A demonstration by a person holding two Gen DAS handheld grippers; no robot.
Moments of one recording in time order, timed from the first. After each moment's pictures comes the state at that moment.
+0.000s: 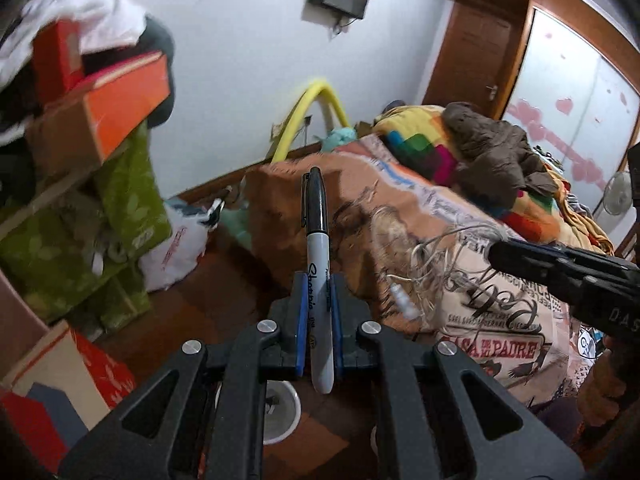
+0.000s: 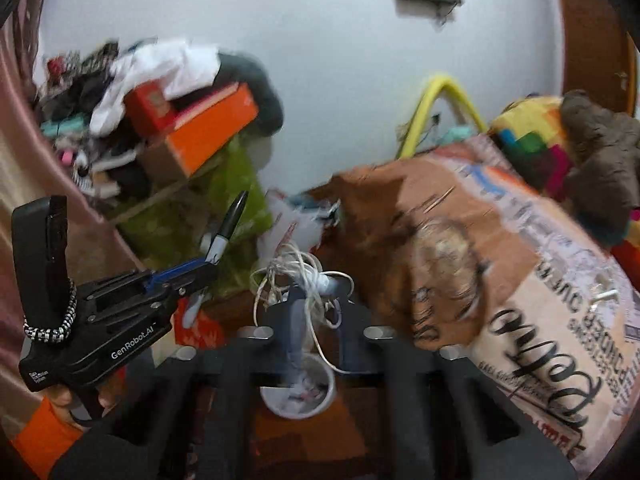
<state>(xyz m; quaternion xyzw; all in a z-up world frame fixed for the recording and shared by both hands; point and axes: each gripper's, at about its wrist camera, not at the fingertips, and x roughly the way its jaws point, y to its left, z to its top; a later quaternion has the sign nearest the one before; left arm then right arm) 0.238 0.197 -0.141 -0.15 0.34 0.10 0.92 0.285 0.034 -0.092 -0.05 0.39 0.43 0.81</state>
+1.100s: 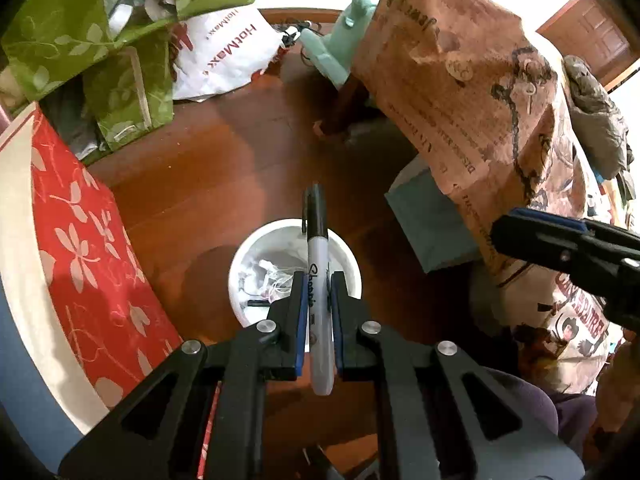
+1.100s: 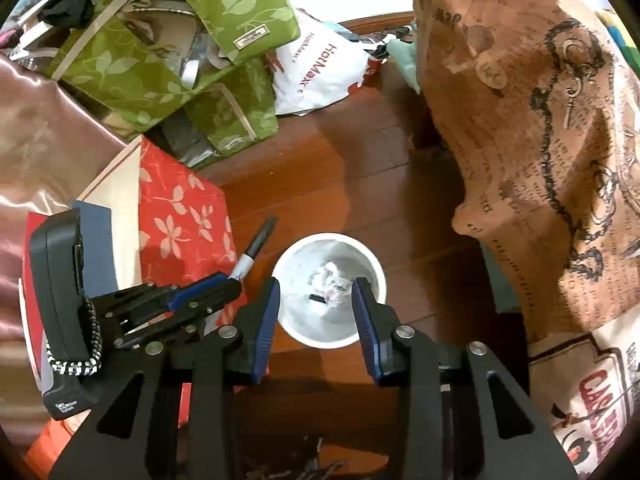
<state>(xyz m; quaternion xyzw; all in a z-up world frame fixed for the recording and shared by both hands) 0.218 0.281 -0.388 -0.30 0.52 0.15 0.79 0.288 0.166 -0.284 -0.17 0.57 0.43 0.68</state>
